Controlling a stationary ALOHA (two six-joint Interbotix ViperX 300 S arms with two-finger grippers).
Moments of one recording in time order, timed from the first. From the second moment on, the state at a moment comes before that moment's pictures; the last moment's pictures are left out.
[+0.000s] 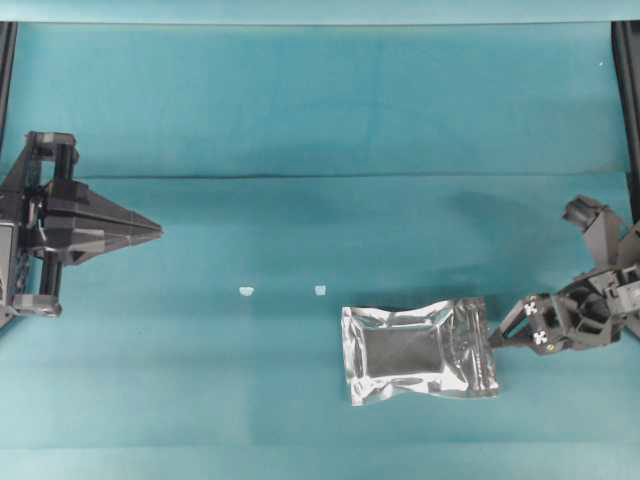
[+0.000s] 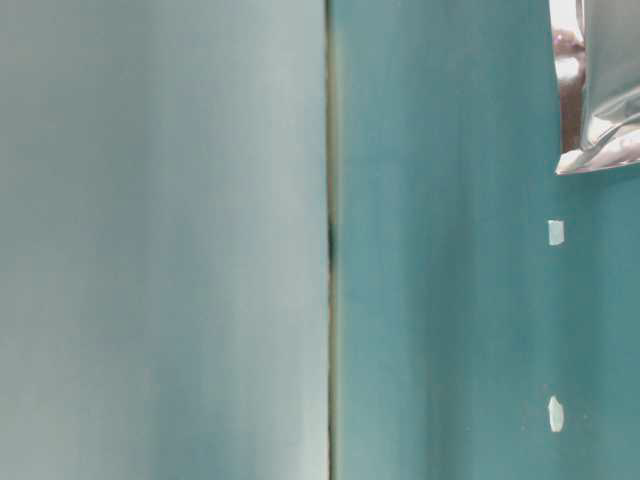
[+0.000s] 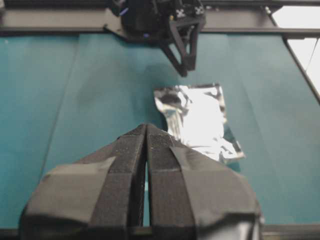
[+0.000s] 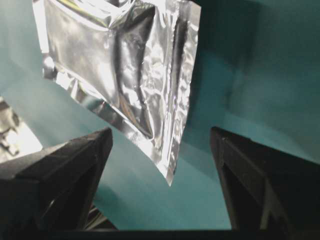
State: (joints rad) left arm -0.02 -0.81 1.08 0.02 -0.17 -0.02; right arm 0.30 -0.41 1.35 0.11 -0.23 1.58
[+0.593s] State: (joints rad) left arm -0.02 -0.82 1.08 0.02 -0.16 -0.02; right arm 0.32 -0.25 1.38 0.14 -0.44 1.58
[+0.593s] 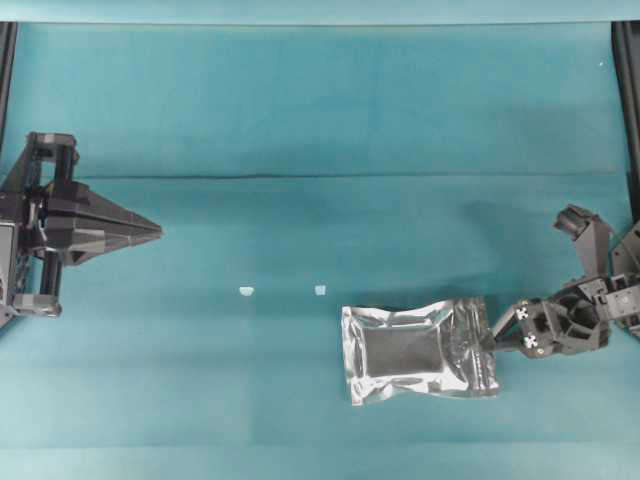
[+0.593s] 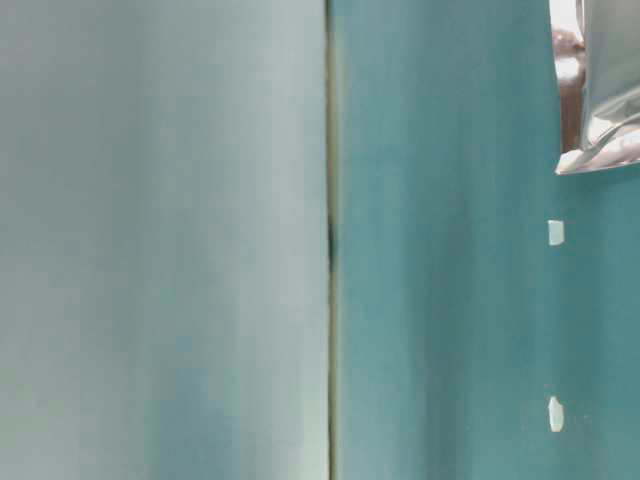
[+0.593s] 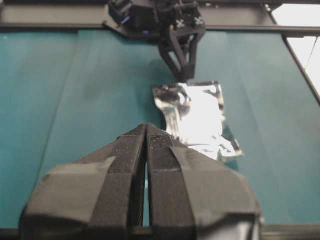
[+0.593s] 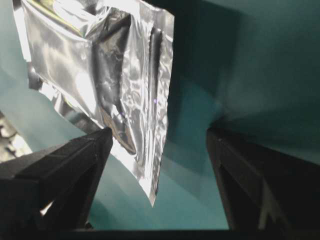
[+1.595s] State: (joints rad) left arm -0.02 -0.81 1.08 0.02 -0.16 -0.02; right arm 0.32 -0.11 1.32 0.15 -0.53 1.57
